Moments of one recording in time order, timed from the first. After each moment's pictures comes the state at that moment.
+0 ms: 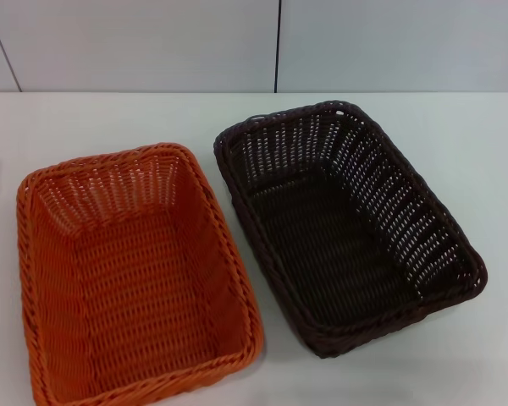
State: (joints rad) left arm 0.09 -2.06 -1.57 -1.41 2.23 0.28 0.44; right arm 0.35 2.07 -1.93 -0.80 0.79 -1.69 -0.36
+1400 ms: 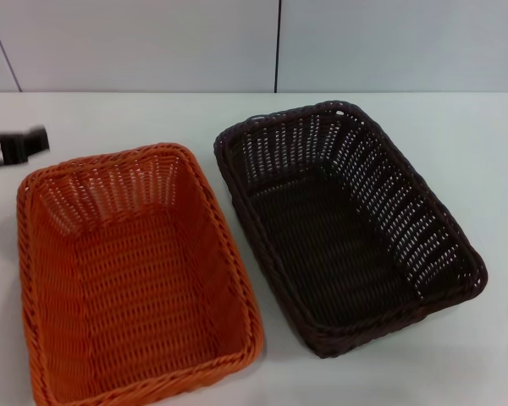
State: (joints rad) left arm 0.05 -2.05 -1.54 -1.99 2.87 -0.93 -0.14; right arm 0.40 2.07 -1.91 -0.75 0.79 -1.69 -0.36
